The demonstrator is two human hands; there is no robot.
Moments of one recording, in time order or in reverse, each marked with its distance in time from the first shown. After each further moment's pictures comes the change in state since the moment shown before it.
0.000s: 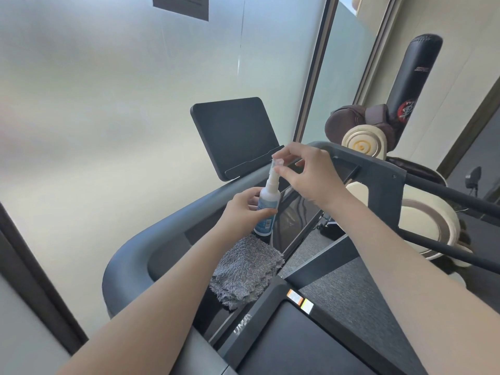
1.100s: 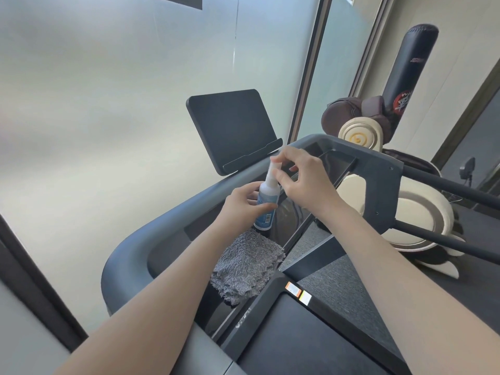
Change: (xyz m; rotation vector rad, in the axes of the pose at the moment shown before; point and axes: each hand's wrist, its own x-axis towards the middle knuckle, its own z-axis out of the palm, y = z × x) left_hand 0.003 -0.007 -0.002 0.000 -0.011 0.025; right_hand -0.014 0.005 0.019 -0.024 0.009 -0.043
